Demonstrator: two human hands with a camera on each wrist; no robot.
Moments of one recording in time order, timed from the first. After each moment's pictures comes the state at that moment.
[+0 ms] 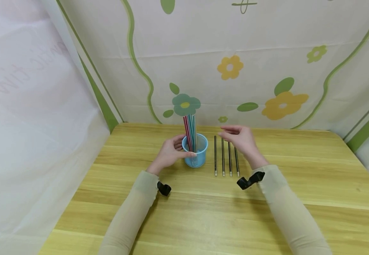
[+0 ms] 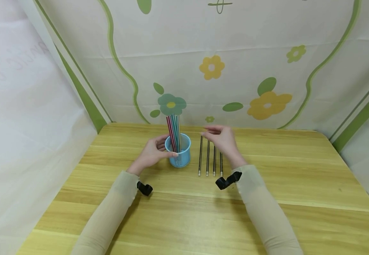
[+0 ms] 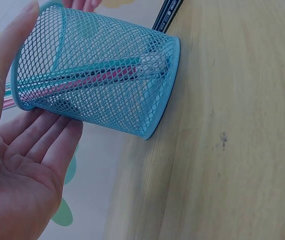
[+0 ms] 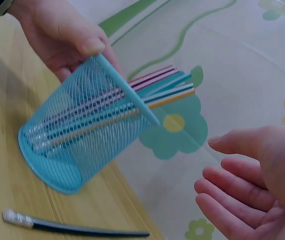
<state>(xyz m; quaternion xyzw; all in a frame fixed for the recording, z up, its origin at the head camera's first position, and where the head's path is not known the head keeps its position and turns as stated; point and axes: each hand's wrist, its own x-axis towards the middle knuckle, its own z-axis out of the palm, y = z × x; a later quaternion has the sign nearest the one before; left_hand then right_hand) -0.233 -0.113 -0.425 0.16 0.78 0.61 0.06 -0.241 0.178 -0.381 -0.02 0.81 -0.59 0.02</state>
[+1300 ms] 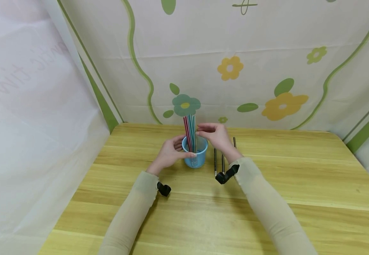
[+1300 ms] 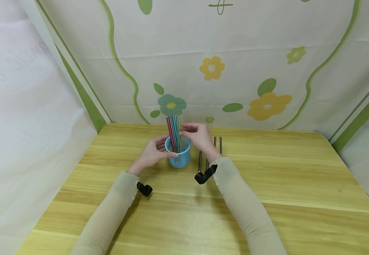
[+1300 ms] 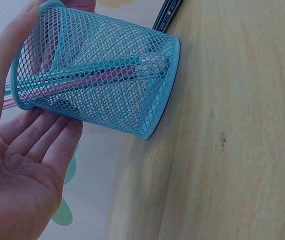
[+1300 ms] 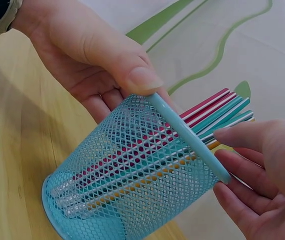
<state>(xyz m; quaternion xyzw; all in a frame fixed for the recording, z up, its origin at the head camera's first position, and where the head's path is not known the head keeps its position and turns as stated) -0.219 -0.110 -0.399 0.17 0.76 0.62 0.08 -0.264 0.110 -0.387 -0.10 0.80 -0.59 0.01</state>
